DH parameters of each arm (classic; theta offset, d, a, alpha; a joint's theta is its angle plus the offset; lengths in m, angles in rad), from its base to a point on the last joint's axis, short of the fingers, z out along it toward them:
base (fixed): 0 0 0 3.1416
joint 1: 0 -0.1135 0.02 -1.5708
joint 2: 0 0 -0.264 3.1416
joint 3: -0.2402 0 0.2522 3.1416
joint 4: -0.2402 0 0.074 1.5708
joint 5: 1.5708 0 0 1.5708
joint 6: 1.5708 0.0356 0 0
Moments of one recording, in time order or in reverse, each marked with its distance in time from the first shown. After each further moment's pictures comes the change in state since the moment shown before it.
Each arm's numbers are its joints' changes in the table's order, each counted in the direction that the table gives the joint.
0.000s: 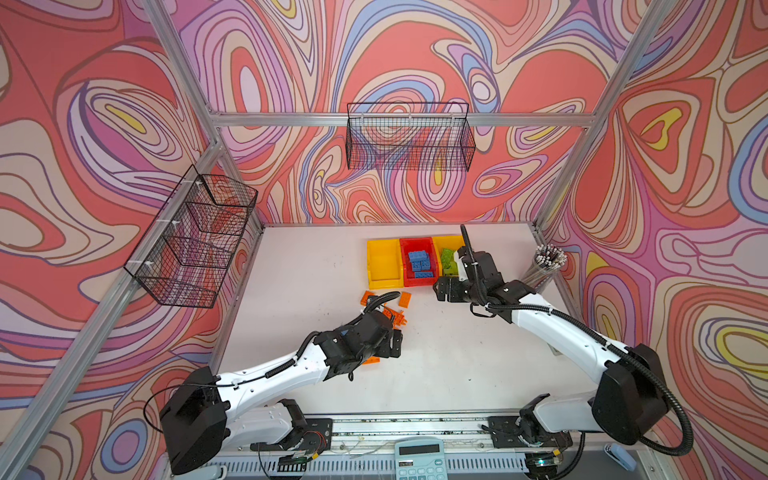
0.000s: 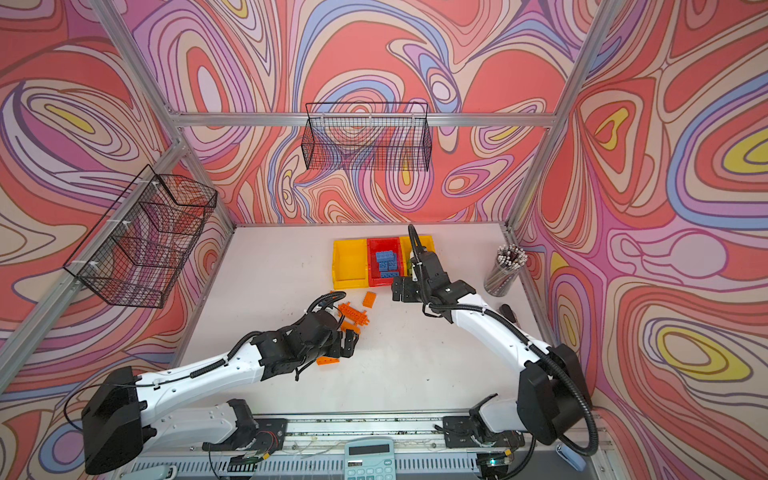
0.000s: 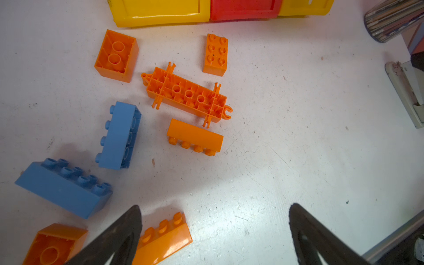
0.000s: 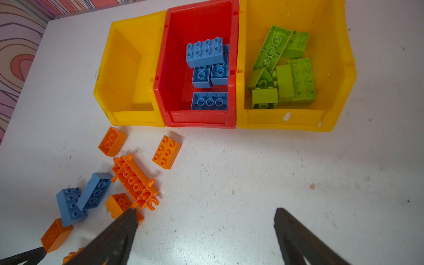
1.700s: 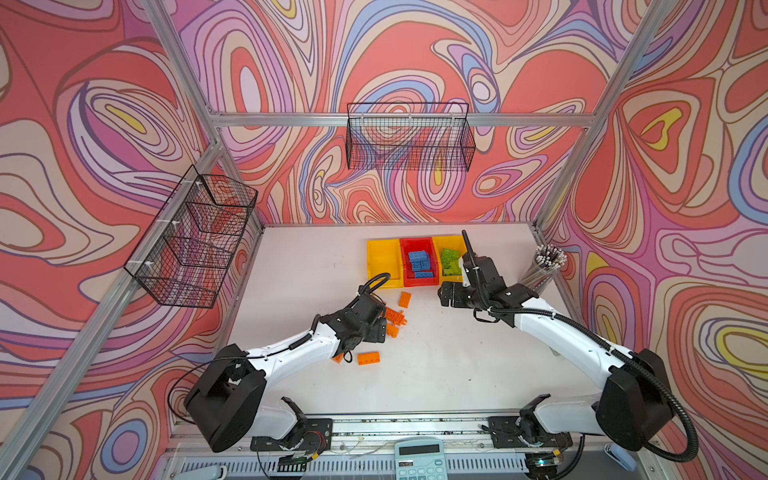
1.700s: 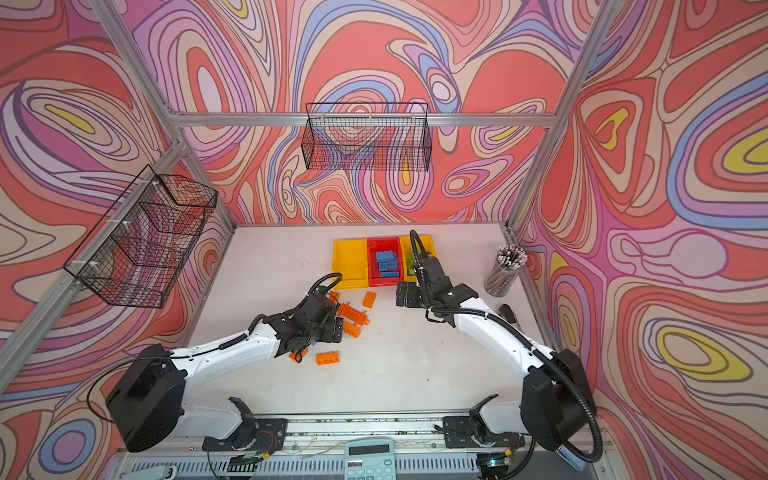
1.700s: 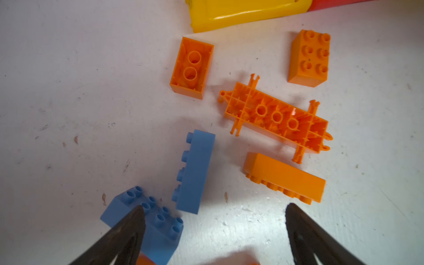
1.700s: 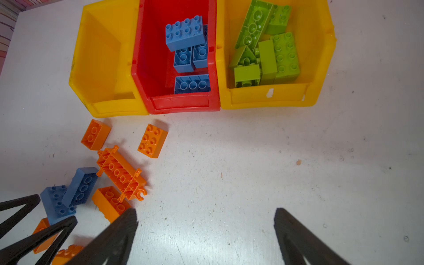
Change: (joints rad) left arm -0.231 -0.204 -0.046 -0.011 -0.042 0.178; right arm 0.000 0.034 0.038 -0.052 0.037 0.043
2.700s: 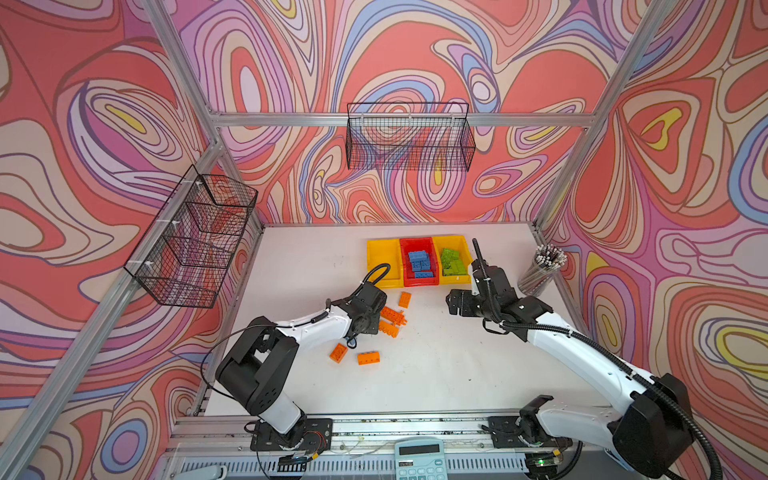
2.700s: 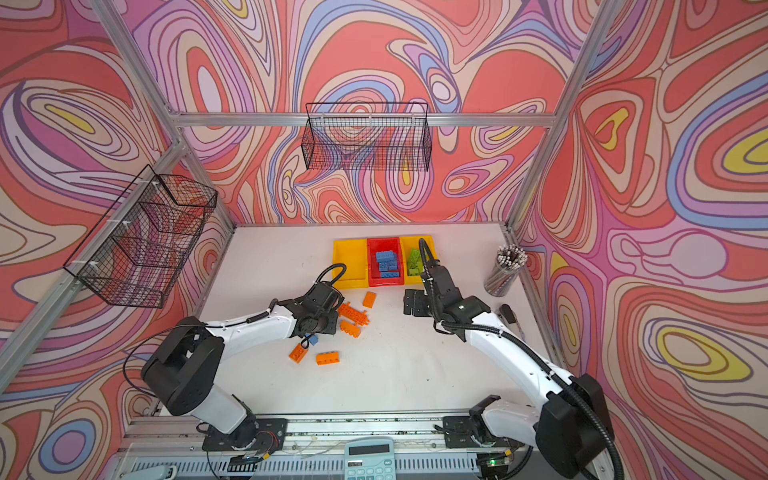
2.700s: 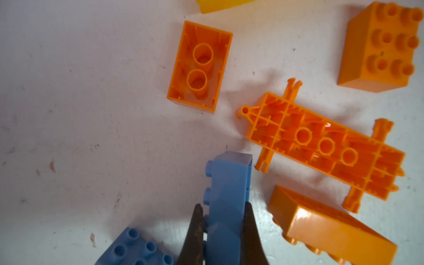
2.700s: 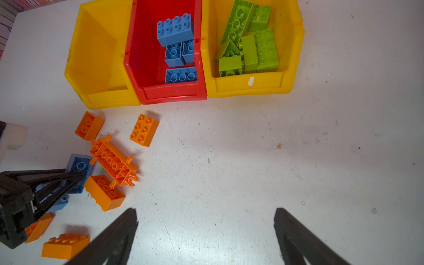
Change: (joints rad) left arm -0.074 -0.198 -0.132 -0.030 0.058 0.063; right arm 0.000 0.137 0.098 -0.019 0.032 -0.010
